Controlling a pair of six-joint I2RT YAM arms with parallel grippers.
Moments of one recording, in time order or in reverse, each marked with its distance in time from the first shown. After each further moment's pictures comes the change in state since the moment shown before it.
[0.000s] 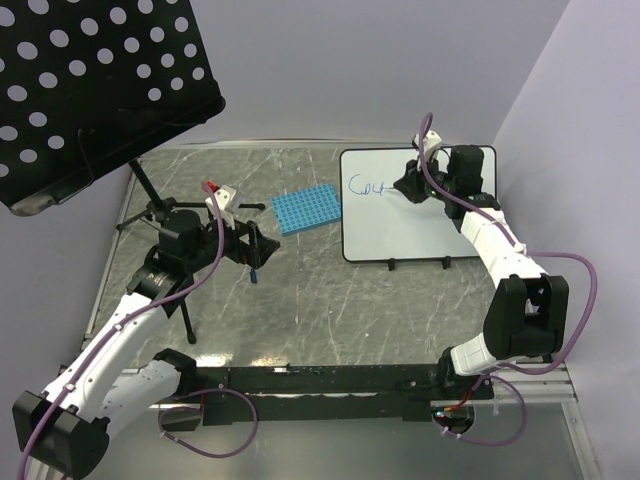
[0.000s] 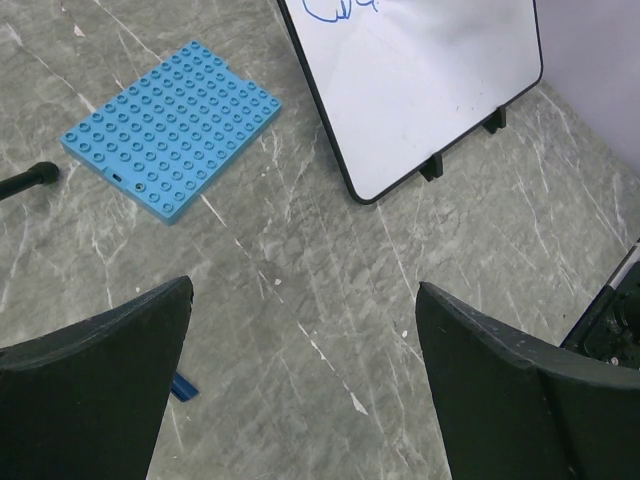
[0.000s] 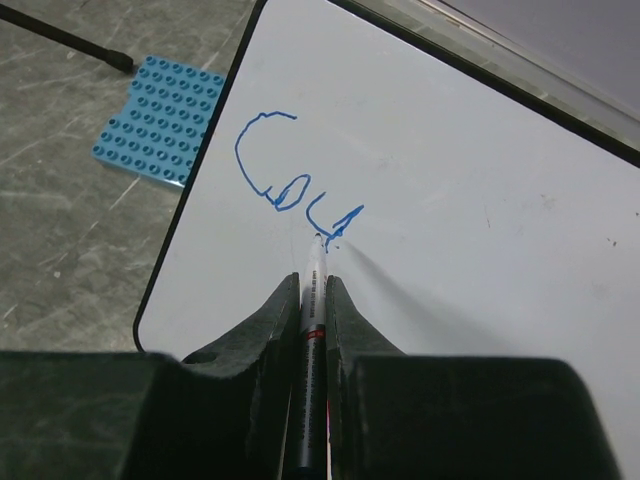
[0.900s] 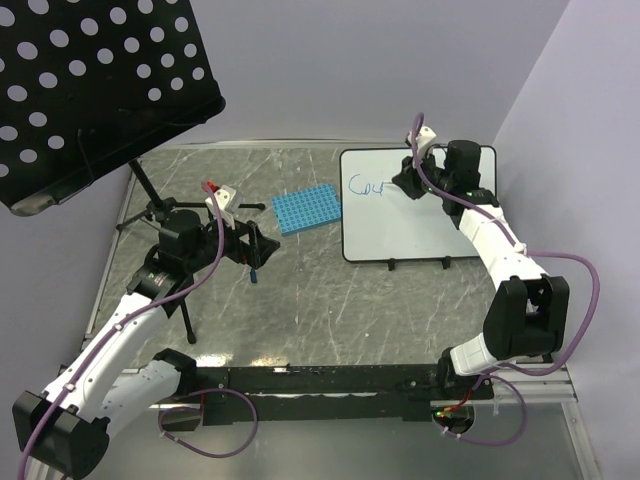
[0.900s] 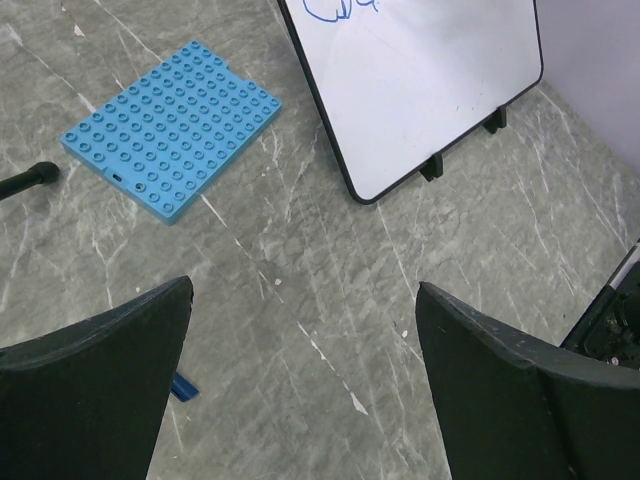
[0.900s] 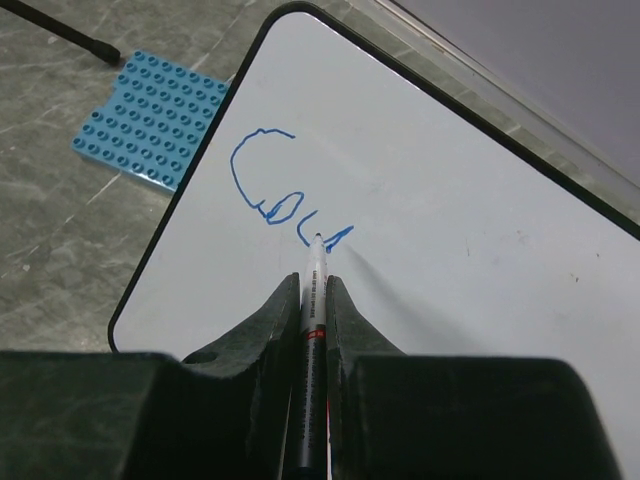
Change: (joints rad) left arm 0.000 0.000 0.000 0.000 0.000 0.000; right arm 0.028 0.000 0.048 -0.039 0.026 -0.093
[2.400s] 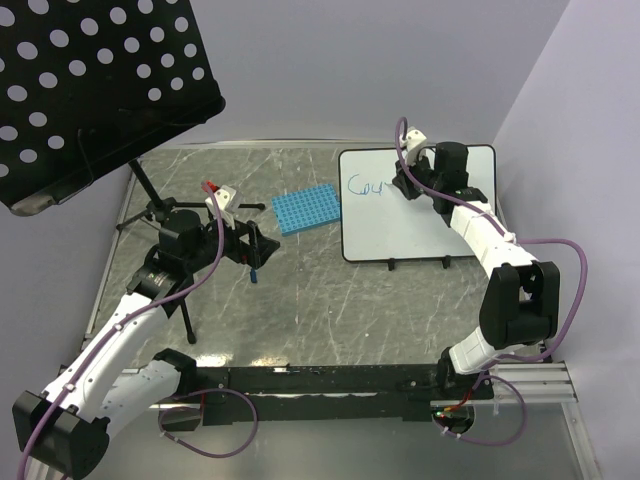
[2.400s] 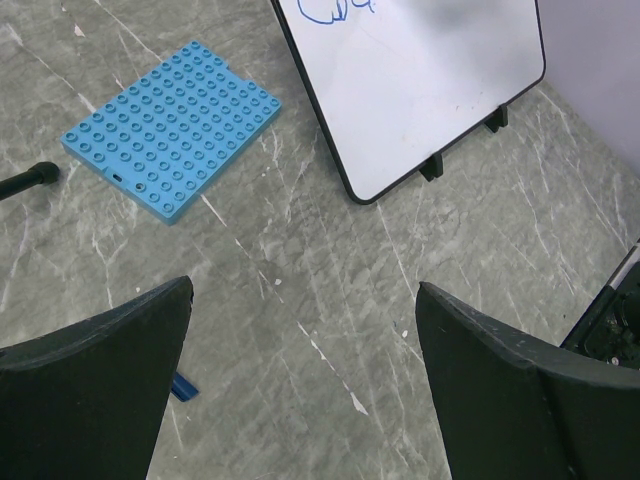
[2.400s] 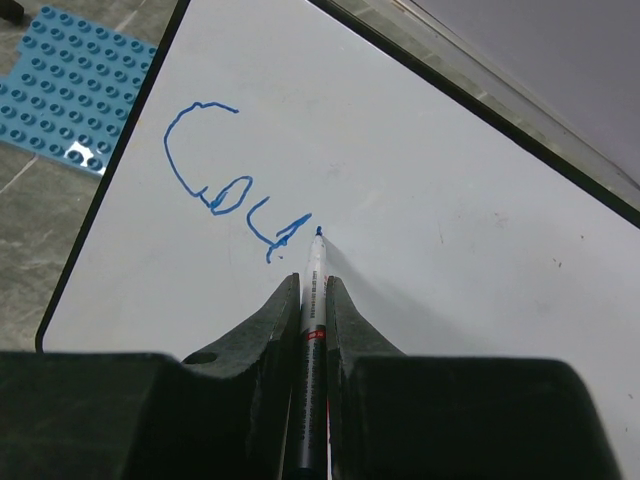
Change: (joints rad) left arm 0.000 0.000 0.000 0.000 0.000 0.000; right arm 0.043 0.074 0.000 0.036 0.151 -0.053
